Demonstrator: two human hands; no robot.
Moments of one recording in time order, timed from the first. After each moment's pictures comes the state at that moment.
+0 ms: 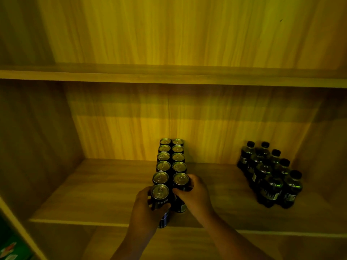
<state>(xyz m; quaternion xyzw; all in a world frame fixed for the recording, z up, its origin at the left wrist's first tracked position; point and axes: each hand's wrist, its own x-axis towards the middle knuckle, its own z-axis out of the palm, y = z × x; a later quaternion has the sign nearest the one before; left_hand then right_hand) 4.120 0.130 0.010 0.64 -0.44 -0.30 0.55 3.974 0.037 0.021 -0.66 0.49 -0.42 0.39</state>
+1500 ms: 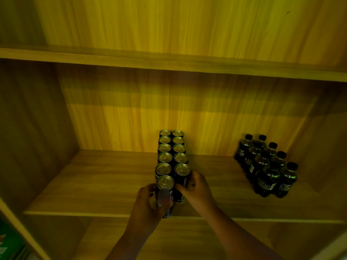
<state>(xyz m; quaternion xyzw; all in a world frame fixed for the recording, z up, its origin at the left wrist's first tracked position) 4.142 0.136 -0.023 0.65 -0.54 -0.23 0.49 3.974 0.038 -0.004 -0.66 0.53 -0.39 0.37</state>
